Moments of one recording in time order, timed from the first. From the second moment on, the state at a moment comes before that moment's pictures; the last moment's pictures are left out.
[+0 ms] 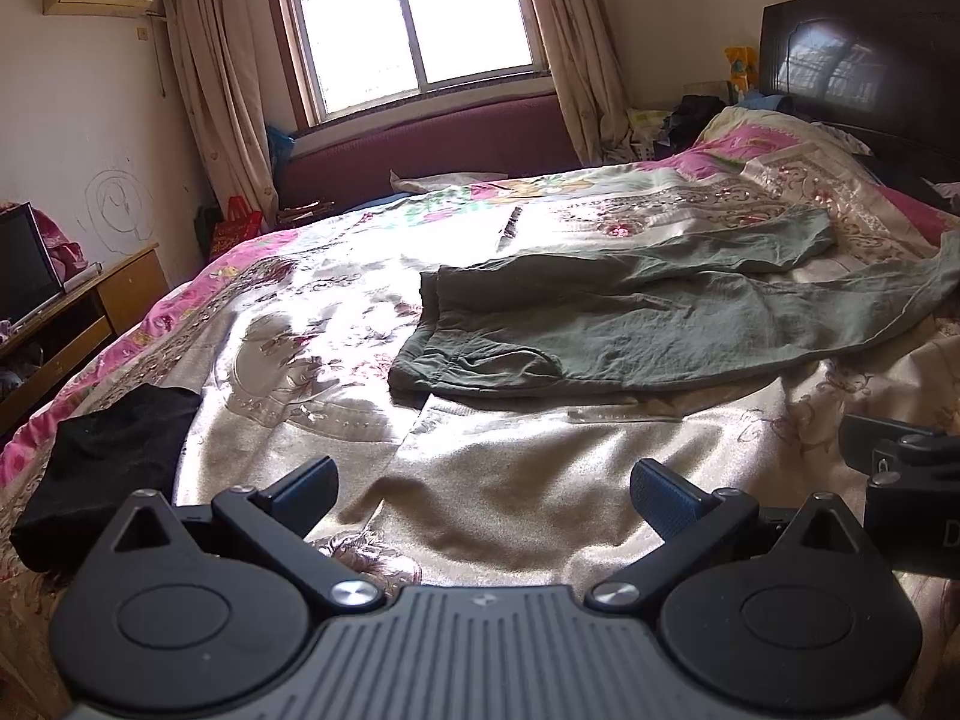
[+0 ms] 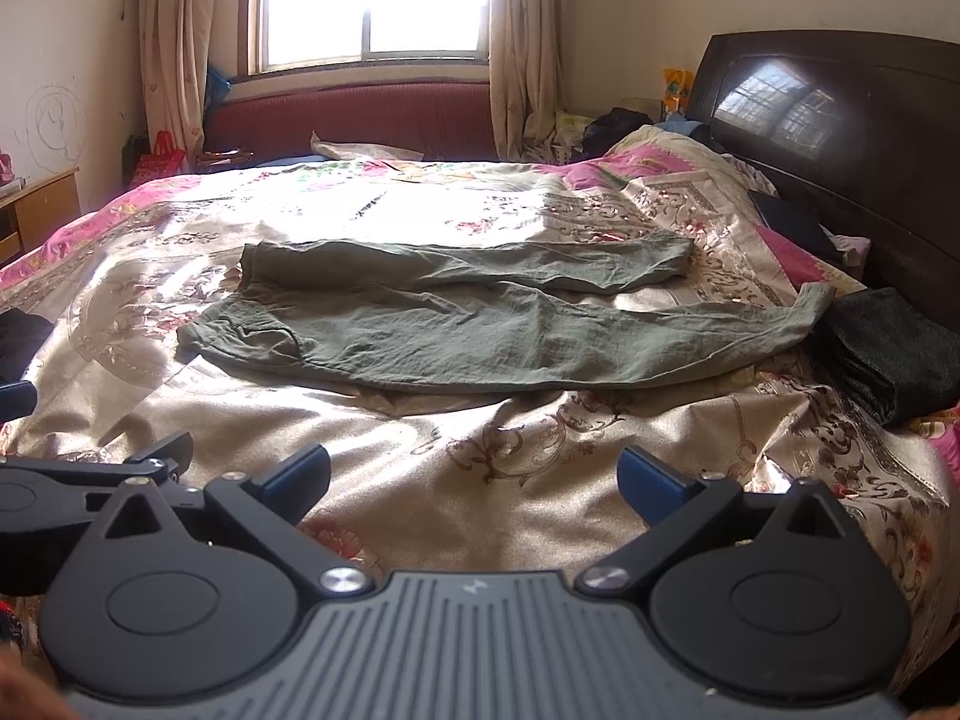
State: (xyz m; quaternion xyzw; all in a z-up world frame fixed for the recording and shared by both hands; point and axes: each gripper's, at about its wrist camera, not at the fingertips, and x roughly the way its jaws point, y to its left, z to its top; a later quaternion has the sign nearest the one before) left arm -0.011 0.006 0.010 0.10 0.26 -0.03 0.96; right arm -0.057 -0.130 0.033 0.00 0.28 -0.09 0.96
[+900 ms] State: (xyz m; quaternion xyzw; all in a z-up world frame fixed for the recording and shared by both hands) left arm 0.016 -0.004 0.001 0.13 0.27 -0.03 0.95; right arm -0.033 -0.136 0.025 0.03 0.31 -0.07 0.95
